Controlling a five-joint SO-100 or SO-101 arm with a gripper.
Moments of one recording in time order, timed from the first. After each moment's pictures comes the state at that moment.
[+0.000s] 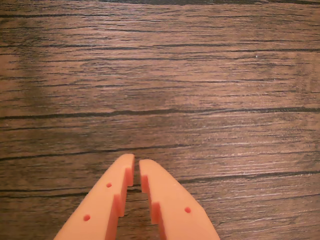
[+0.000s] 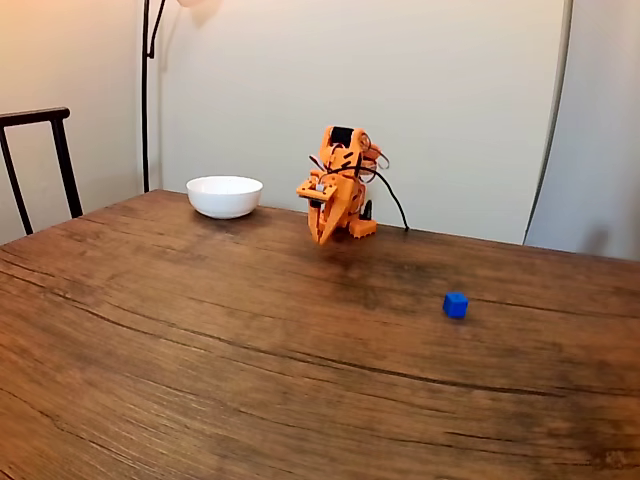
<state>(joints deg) 12.6 190.5 178.3 74.3 100.1</state>
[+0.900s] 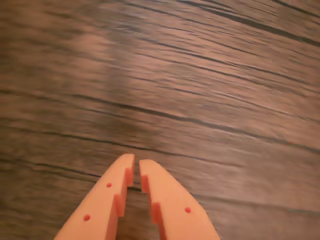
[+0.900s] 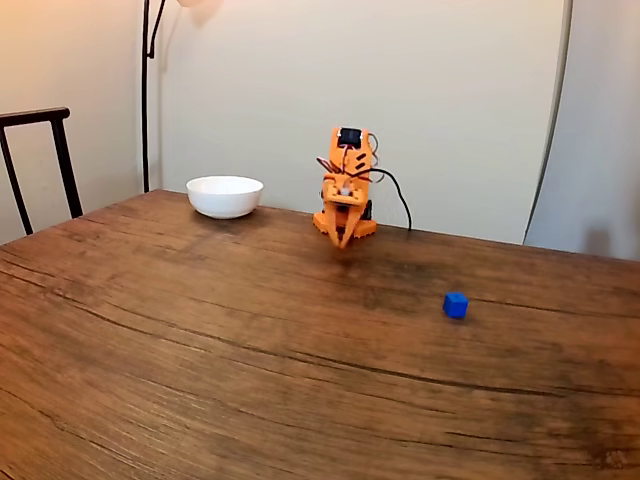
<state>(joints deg) -4.4 190.0 178.2 71.5 99.8</state>
